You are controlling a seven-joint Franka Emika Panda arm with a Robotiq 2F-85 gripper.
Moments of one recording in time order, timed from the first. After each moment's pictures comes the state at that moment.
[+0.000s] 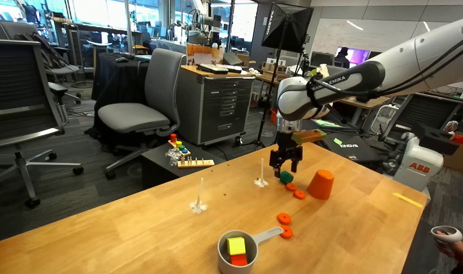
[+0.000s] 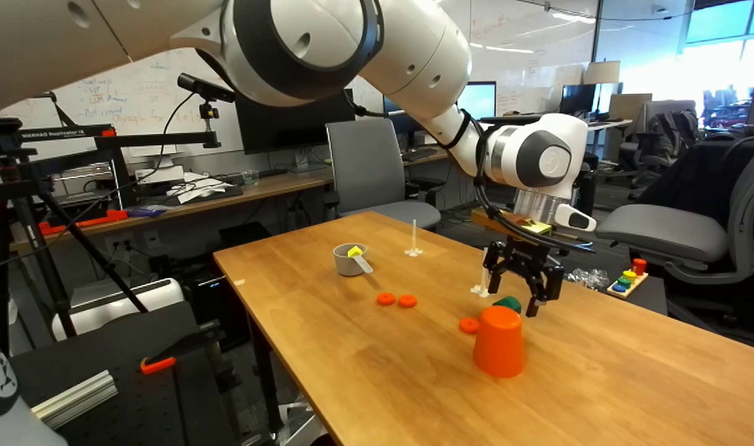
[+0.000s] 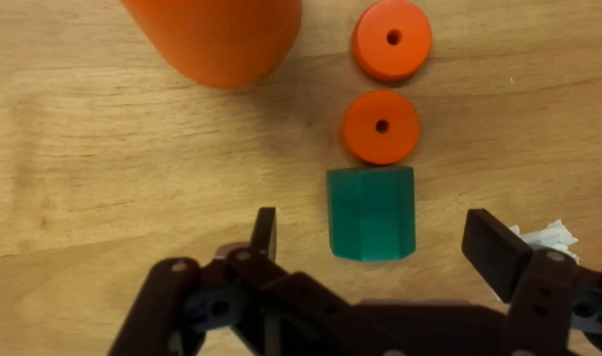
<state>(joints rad) -0.04 1.23 -0.03 -0.94 0.03 1.90 0.03</state>
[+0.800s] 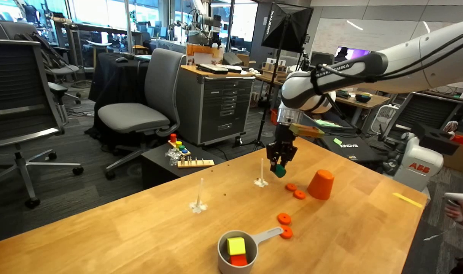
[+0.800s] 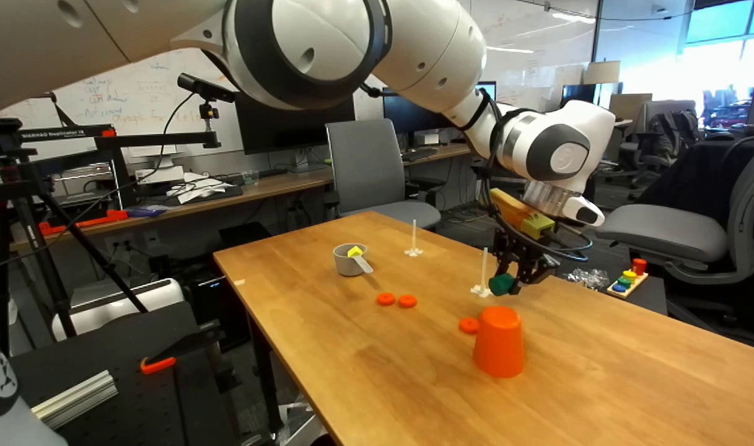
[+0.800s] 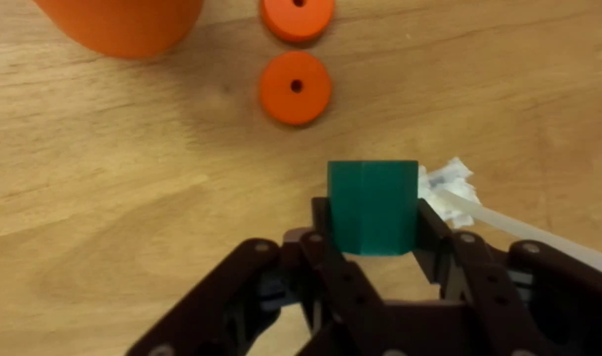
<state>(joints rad) -0.11 1.23 0.05 -0.88 0.17 1.90 0.02</state>
